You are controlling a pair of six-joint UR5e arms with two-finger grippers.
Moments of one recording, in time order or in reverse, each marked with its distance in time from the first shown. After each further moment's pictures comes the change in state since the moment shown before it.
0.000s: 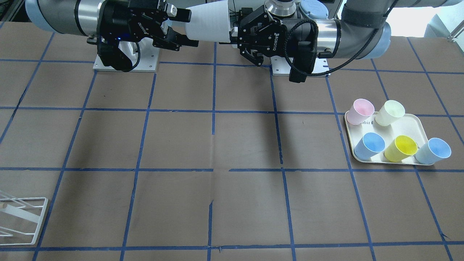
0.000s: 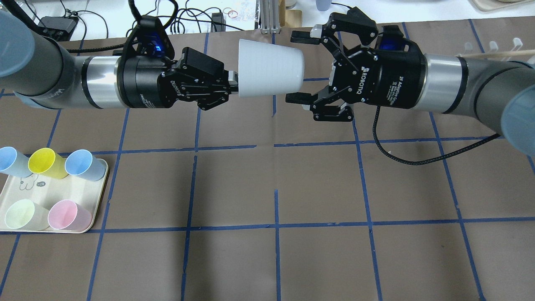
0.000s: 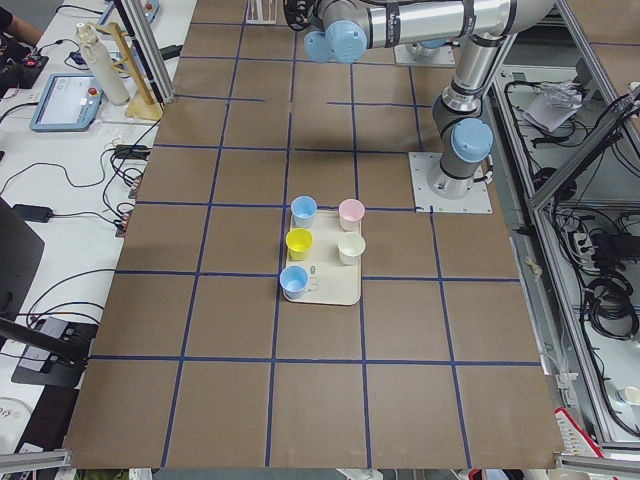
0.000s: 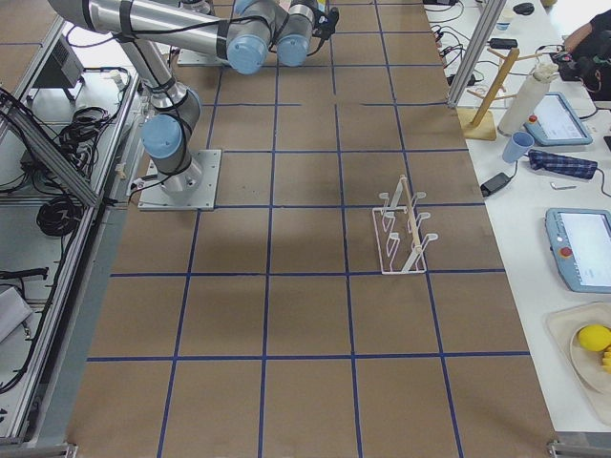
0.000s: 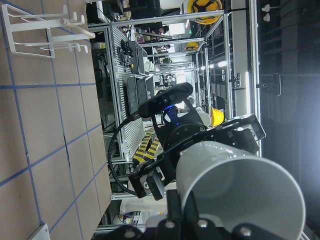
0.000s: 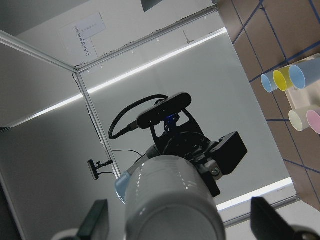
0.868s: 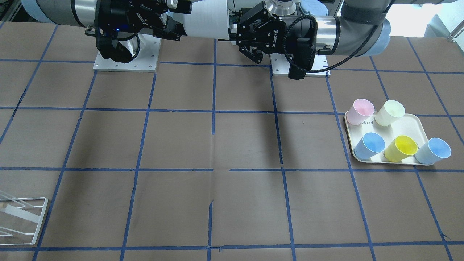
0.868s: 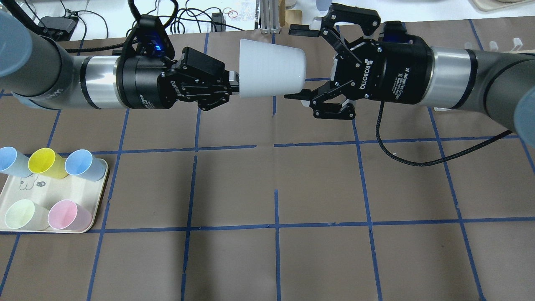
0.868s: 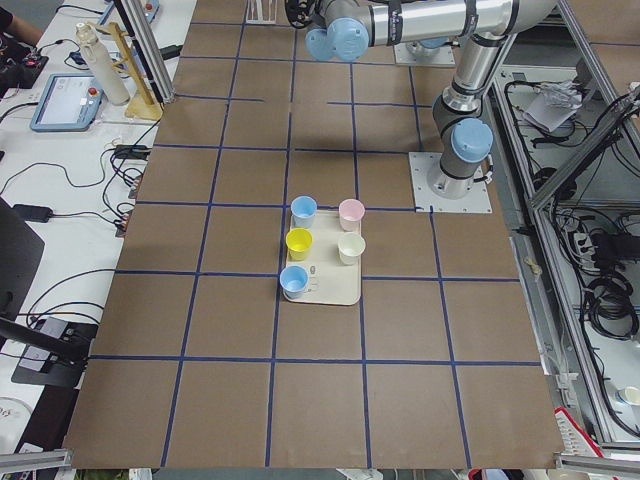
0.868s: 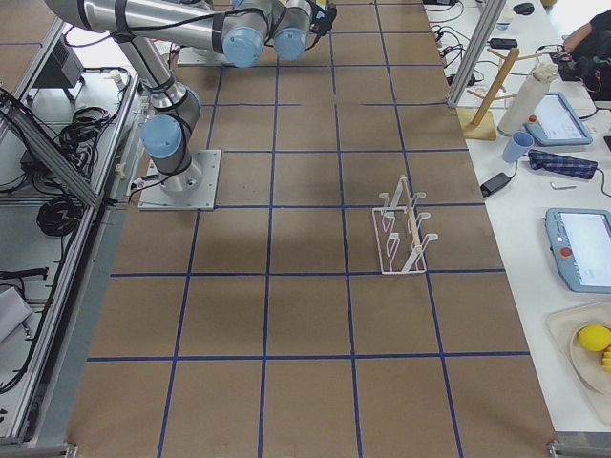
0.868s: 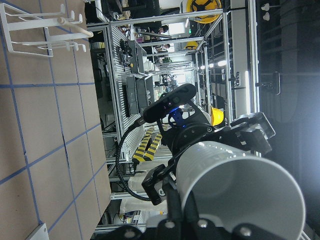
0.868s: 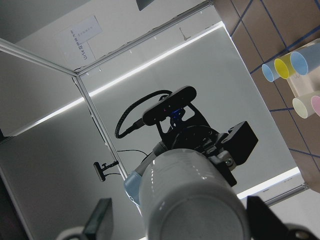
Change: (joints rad) left arm -0.003 0.009 0.000 -0.005 -0.001 -0.002; right arm 0.000 -0.018 -0.031 0.027 -0.004 0.076
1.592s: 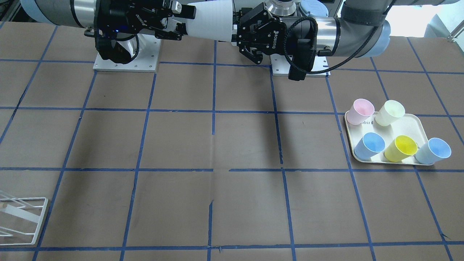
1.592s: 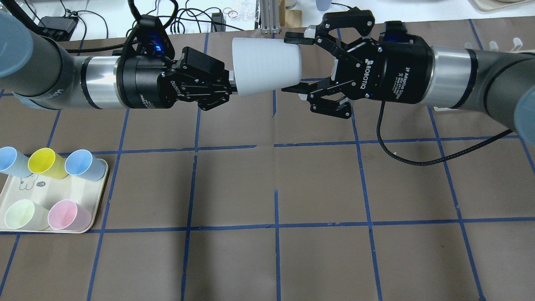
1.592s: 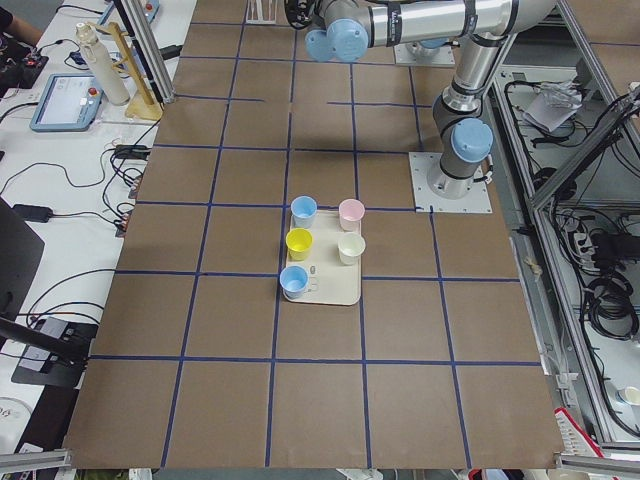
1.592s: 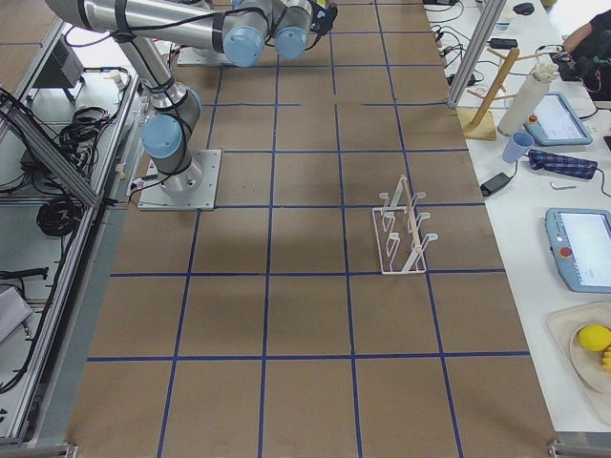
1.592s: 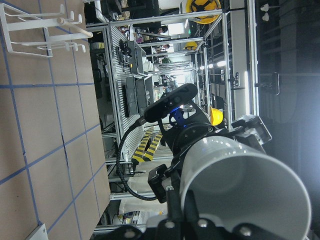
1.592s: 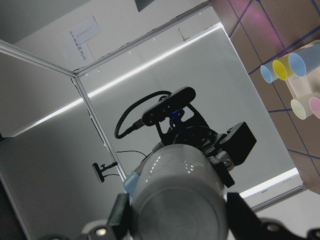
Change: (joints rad) left arm 0.000 -0.005 -0.001 0.002 0.000 0.000; right arm -0.004 0.003 -0.001 0.000 -0.002 -0.002
